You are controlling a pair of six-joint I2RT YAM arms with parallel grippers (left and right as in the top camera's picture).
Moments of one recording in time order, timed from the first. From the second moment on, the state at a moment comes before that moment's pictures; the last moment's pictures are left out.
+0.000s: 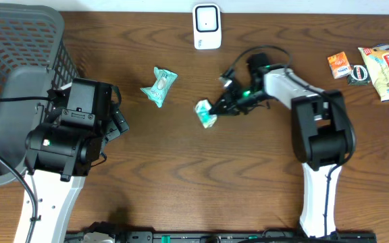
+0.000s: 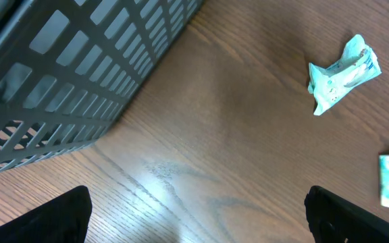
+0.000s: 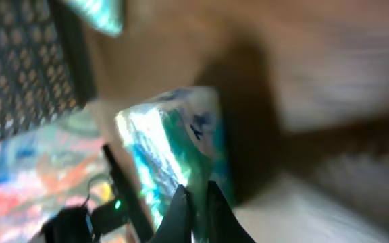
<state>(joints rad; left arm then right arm) -0.21 1.16 1.34 -1.32 -0.36 -0.67 0.20 2.30 1.56 -0.81 -0.98 0.07</state>
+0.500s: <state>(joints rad) -0.21 1.16 1.34 -1.32 -0.36 -0.67 0.08 2.30 1.75 -1.08 -0.81 0.01</state>
